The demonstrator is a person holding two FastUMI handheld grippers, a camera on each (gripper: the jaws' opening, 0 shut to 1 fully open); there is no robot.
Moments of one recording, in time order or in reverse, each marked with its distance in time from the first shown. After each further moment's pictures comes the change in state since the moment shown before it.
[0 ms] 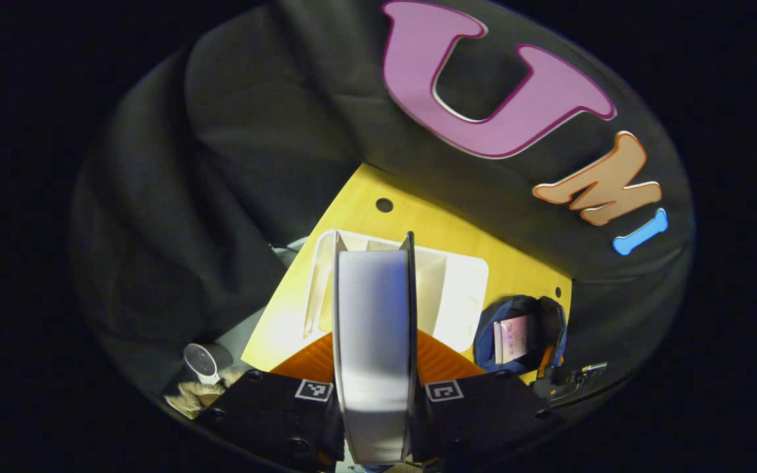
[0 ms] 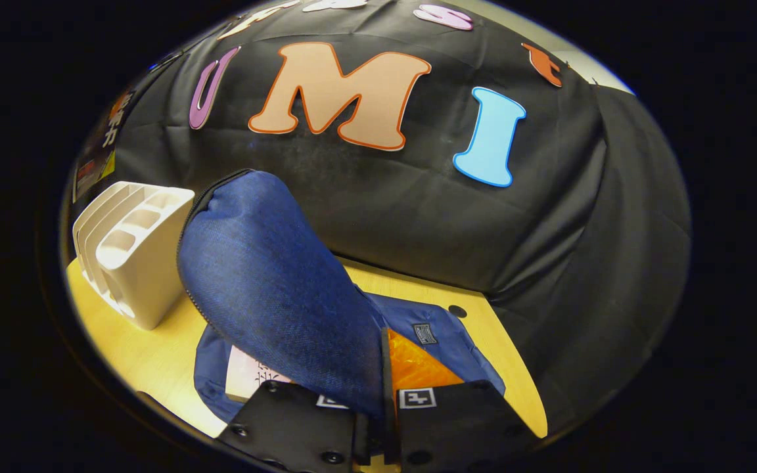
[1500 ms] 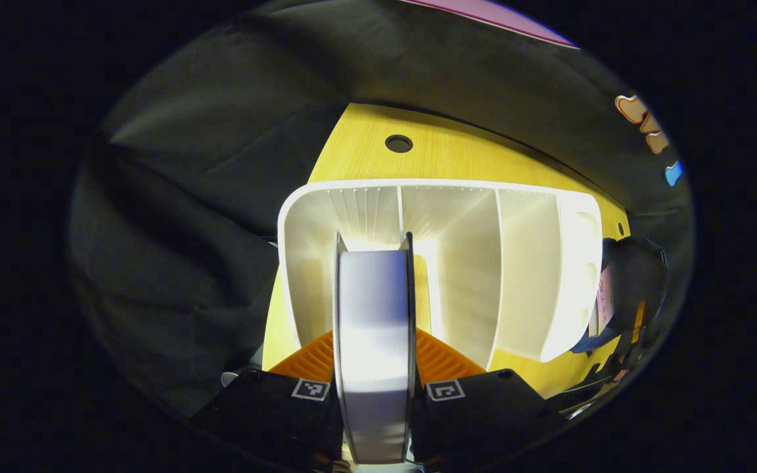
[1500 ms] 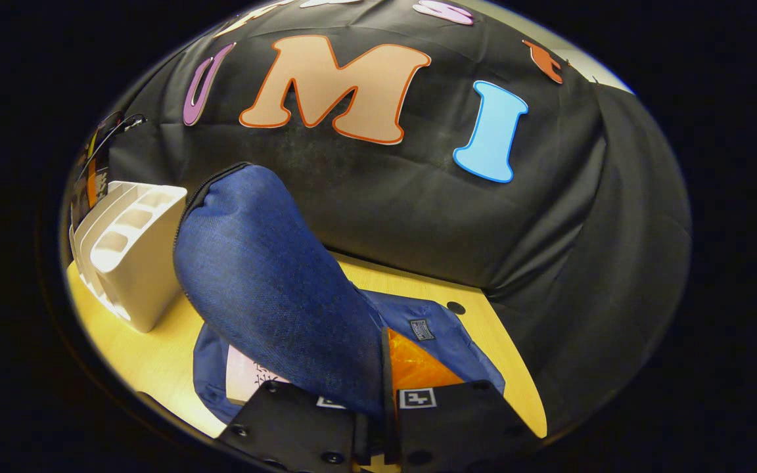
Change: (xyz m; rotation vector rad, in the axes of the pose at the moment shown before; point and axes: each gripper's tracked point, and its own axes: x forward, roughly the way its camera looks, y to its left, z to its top) left arm 0.198 0.086 -0.048 0.221 0.226 0.101; right arm 0.011 0.000 0.001 0.007 0.042 -0.023
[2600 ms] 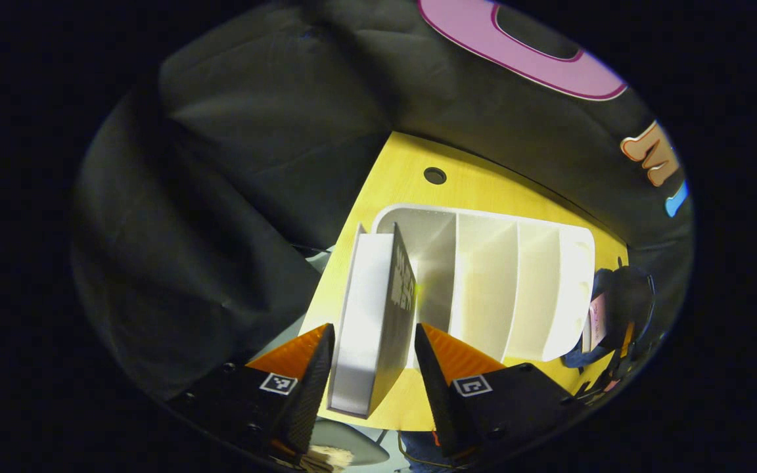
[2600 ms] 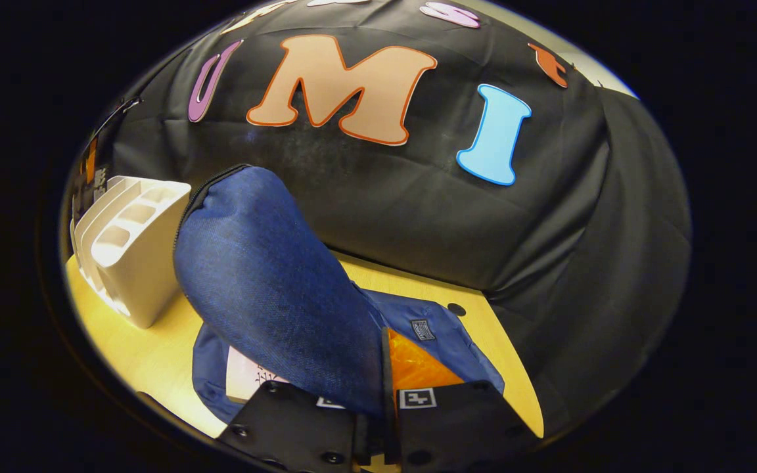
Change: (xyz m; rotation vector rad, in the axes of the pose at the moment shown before) left arm -0.045 0.047 0.004 -0.089 -0.135 0.036; right arm 0.001 0.005 0.000 -0.024 -0.009 0.006
